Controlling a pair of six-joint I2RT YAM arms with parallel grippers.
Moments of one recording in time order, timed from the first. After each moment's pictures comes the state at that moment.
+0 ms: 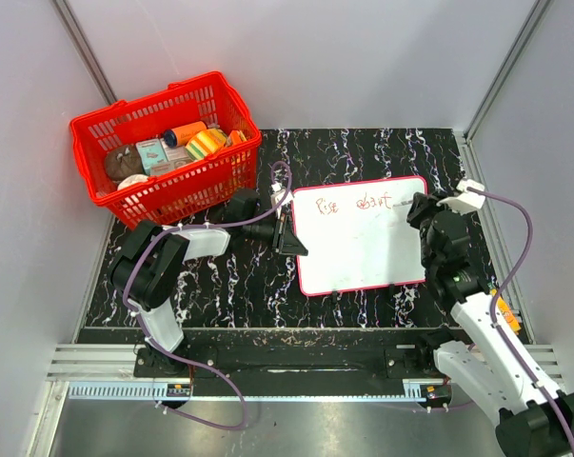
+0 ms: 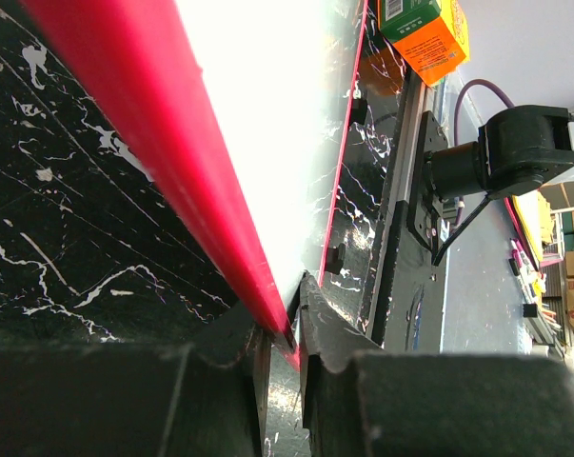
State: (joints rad) left arm -0.51 1.77 0.86 0.33 0.96 -0.37; right arm 0.30 0.78 0.62 0.06 0.48 0.43
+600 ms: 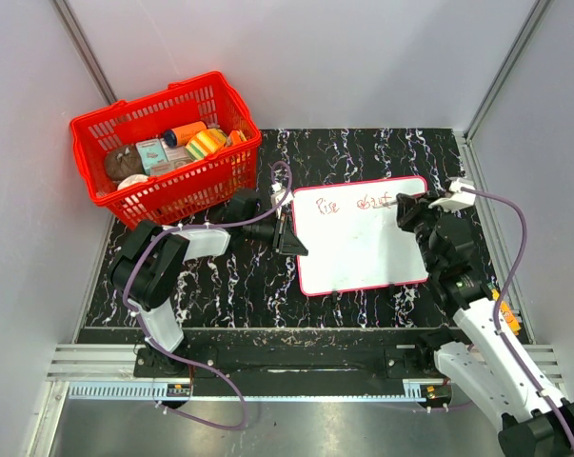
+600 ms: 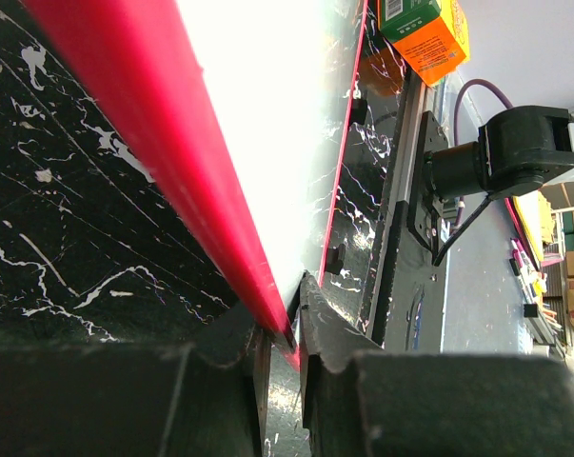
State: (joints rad) left arm -0.51 1.77 0.86 0.33 0.95 -0.37; right arm 0.31 0.72 0.62 0.06 0.26 0.43
